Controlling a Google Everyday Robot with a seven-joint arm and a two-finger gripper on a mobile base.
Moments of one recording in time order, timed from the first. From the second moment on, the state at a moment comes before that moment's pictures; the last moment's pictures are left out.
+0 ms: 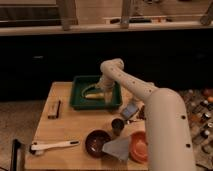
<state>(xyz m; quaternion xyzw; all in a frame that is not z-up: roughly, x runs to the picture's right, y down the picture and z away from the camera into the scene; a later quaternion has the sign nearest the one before) -0.010 0.049 0.941 -0.29 -0.20 -0.21 0.91</state>
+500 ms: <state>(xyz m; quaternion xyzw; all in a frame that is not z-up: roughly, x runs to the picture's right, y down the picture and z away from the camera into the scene) -0.025 0.052 0.949 -0.30 -0.20 -0.23 0.91</state>
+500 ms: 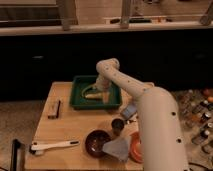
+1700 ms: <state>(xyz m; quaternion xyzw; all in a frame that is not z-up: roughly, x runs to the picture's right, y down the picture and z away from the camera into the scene) -0.027 0.061 0.959 -0.31 -0.25 -0.21 0.89</state>
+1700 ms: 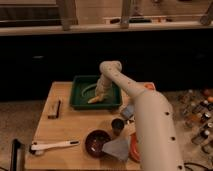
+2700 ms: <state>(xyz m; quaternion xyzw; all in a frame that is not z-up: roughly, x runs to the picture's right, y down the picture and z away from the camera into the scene) -0.046 0.034 0.897 -0.25 -0.29 -0.24 0.89</state>
